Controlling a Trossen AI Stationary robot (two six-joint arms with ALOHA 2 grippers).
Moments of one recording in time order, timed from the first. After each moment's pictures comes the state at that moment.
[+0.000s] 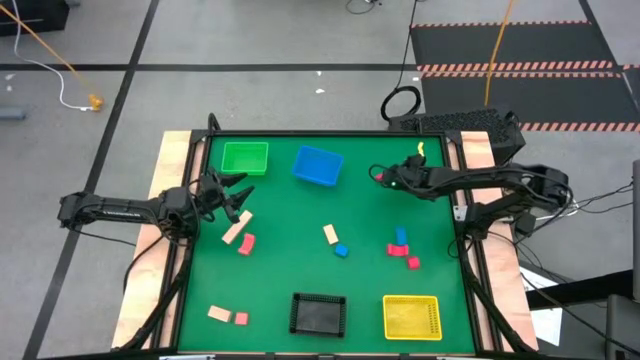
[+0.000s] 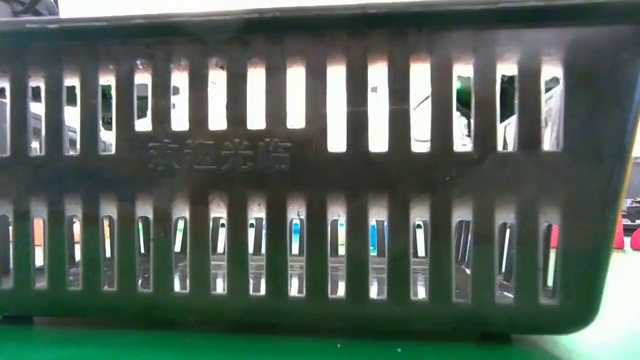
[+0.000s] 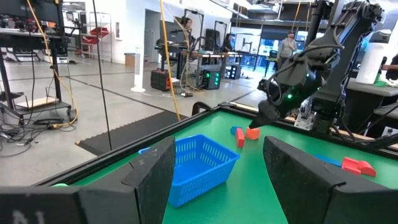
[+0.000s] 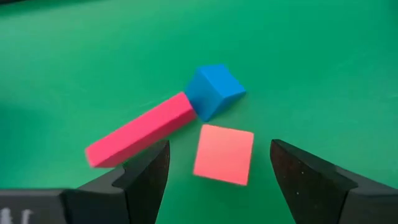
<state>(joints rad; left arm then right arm) 0.01 0.30 0.01 0.36 -0.48 -0.08 -0.37 1.35 0.57 -0.46 0.55 1.24</state>
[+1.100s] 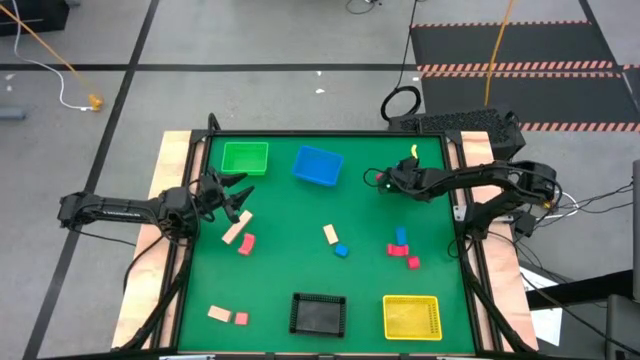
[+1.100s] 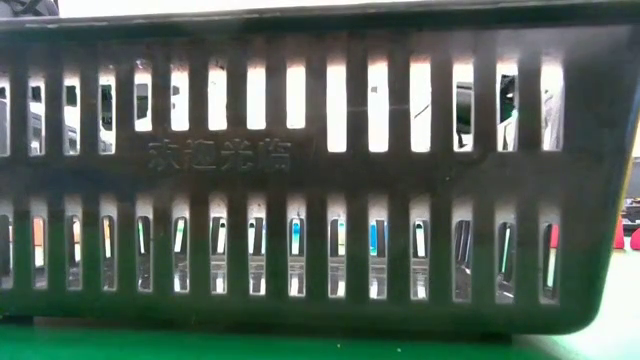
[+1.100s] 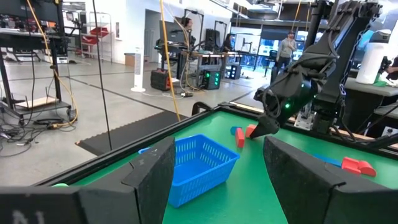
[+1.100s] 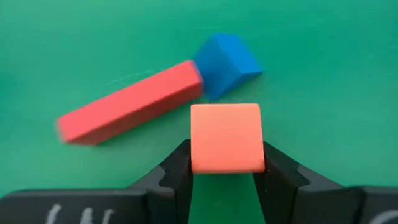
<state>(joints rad) 0.01 0.30 0.01 0.36 -0.48 -0.08 -0.36 1.43 0.57 -0.40 0.49 1.11</state>
